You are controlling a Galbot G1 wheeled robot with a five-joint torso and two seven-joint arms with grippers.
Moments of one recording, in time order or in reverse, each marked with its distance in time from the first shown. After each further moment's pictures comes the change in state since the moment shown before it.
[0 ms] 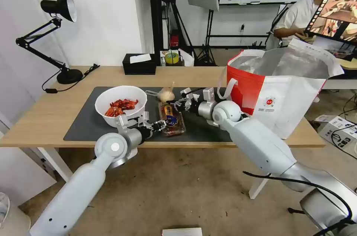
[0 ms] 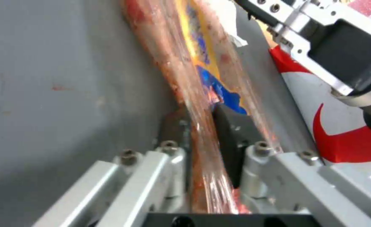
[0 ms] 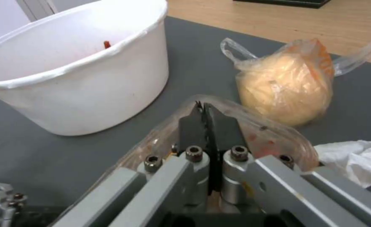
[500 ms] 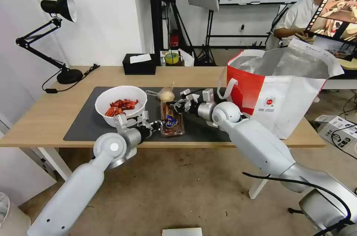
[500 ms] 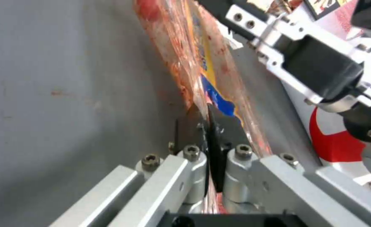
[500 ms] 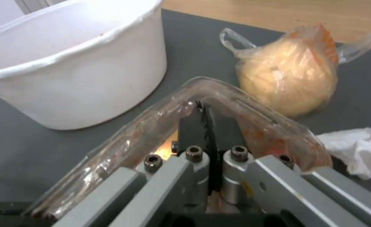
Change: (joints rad) left arm 0.003 0.010 0.000 -0.016 0.002 -0.006 0.001; right arm -0.008 0.008 -0.001 -0.016 -0.002 0.000 -0.001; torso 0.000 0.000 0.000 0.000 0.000
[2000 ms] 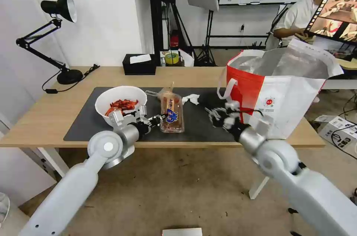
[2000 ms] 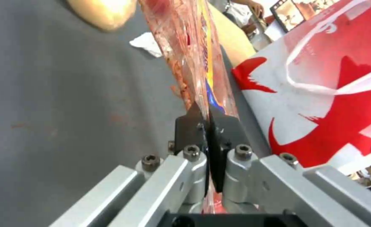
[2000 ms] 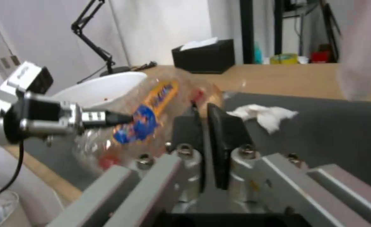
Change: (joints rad) left arm 0.009 0.029 -0.028 -0.109 -0.053 -0.027 -0.025; right arm -0.807 -0.349 0.536 0.784 0.042 0.249 0.267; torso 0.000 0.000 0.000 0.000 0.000
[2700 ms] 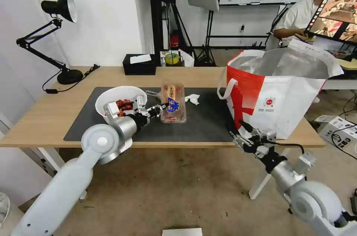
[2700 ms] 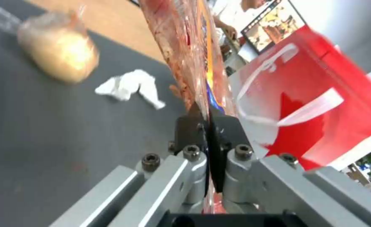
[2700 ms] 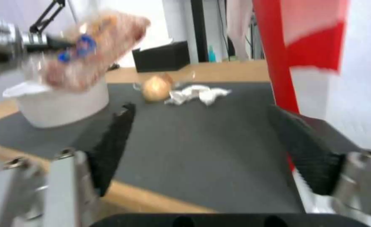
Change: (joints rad) left arm -0.060 0.032 -0.033 -0.061 -0.066 -0.016 0.003; right arm -0.415 0.064 0.312 0.043 -0.094 0.170 -0.096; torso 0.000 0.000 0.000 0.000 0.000
